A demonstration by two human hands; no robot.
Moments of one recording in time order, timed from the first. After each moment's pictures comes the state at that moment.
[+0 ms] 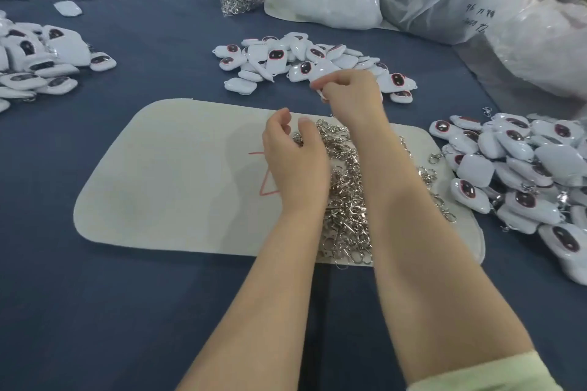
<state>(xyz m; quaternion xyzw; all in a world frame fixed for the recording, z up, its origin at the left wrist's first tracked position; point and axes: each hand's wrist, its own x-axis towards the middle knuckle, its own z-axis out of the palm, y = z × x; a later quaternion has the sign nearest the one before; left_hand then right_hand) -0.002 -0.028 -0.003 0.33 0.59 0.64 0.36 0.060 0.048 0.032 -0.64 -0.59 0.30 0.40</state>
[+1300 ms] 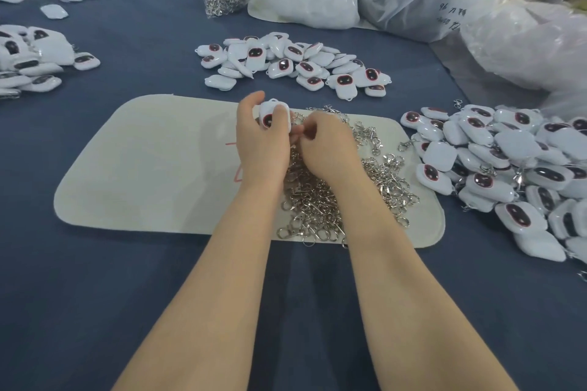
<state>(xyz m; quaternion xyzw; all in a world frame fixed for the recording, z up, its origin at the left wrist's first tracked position) -0.010 -0.030 0.003 0.34 0.52 0.65 0.43 0.074 -0.015 0.002 -0.66 -0.68 0.18 0.27</state>
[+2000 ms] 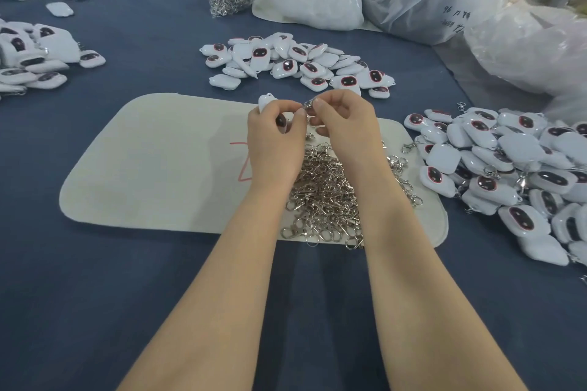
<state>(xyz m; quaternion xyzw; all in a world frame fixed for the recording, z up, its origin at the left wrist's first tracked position) -0.010 -0.028 -0.001 0.48 0.59 0.57 0.31 0.083 -0.014 0.014 -0.54 -0.55 0.36 0.52</state>
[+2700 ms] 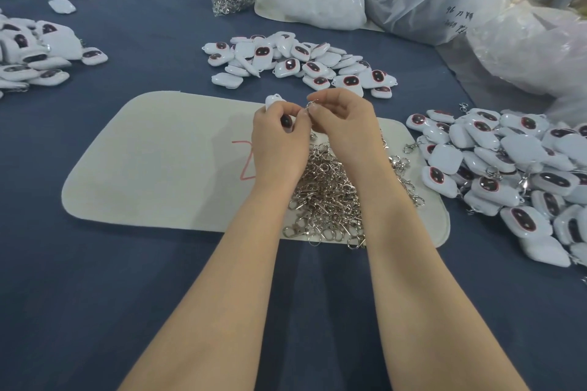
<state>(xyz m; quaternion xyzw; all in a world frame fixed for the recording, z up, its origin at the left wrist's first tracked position) -0.008 -0.027 -0.001 0.48 0.60 0.56 0.32 0.082 -0.016 0.016 -0.52 -0.58 0.37 0.51</state>
